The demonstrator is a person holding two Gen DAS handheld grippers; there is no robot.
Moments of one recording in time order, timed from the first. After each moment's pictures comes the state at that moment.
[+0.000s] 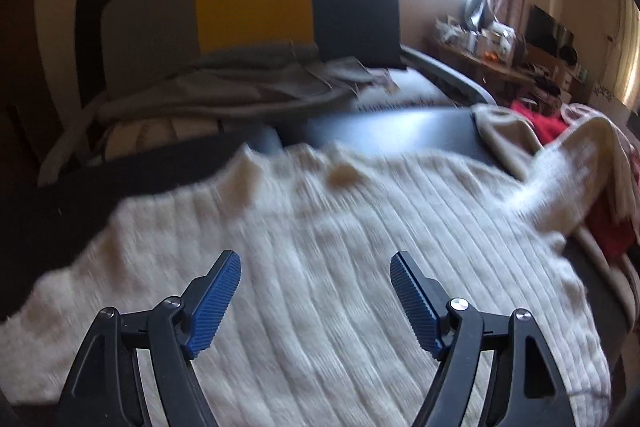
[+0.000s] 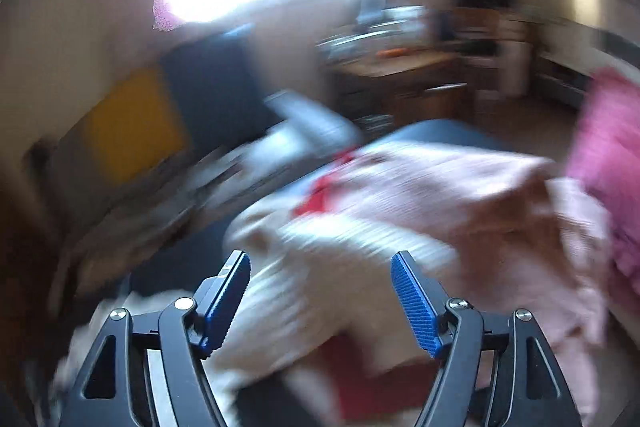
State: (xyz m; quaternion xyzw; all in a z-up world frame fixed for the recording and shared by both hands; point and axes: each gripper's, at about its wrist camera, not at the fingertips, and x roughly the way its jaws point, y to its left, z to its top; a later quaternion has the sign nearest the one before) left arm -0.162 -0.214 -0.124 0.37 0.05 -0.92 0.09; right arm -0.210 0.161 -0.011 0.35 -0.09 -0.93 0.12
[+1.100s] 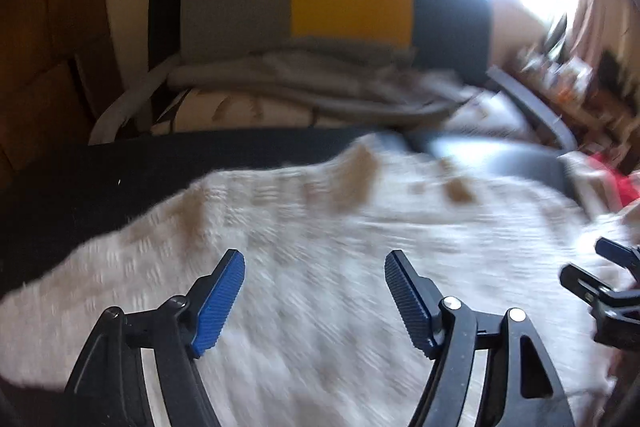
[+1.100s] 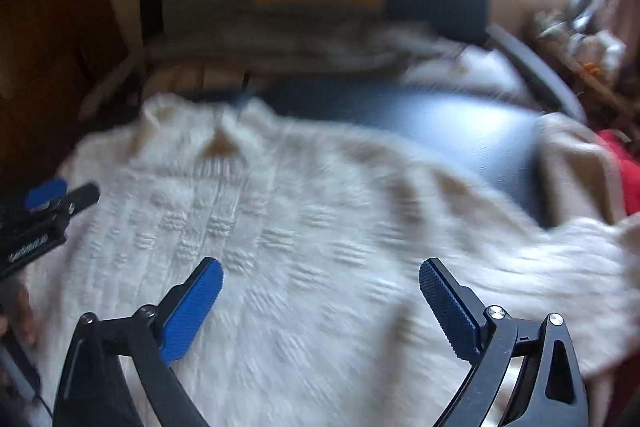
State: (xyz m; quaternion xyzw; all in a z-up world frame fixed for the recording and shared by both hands) left arm -0.135 -0.282 -0.128 0.36 0.11 -0.91 0.18; right arm -0.203 -0.110 -0.144 0.39 0.12 -0.88 0.26
